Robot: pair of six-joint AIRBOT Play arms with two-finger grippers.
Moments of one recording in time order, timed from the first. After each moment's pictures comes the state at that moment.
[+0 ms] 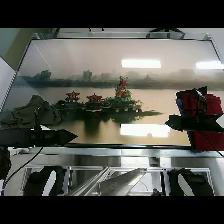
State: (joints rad) left arm 0.14 -0.54 0.60 -2.35 1.52 1.80; right arm -0.09 -0.76 0.76 -1.07 1.31 1.53
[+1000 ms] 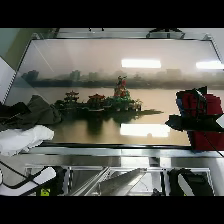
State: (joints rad) left arm 0.65 -1.24 1.10 -1.72 1.27 1.78; right arm -0.09 -0.76 0.76 -1.07 1.31 1.53
